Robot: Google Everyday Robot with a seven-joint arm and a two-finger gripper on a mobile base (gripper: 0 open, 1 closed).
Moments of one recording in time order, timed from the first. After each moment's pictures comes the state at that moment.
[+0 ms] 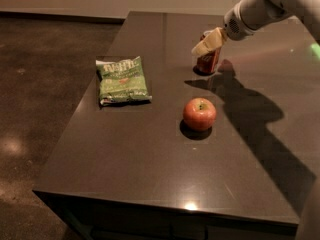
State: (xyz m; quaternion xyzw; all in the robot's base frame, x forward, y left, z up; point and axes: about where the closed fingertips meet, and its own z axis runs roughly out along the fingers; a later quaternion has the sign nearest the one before) arm 0.732 -0.178 0.920 -0.33 0.87 0.06 0.36
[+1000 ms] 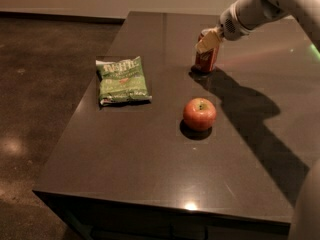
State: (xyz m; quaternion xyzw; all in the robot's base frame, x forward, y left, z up) arm 0.733 -0.162 0.918 -0.35 0.86 0.09 0.36
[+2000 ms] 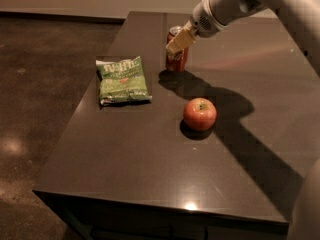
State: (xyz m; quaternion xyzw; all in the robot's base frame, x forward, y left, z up) arm 0.708 -0.069 0.937 -0.46 0.80 0.14 0.36
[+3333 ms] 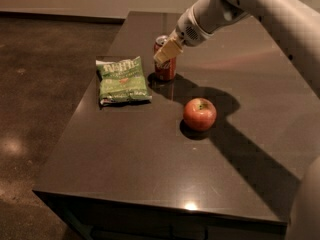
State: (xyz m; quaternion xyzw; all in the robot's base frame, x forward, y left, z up) arm 0.691 -0.028 0.916 -0.51 0.77 0.16 0.34
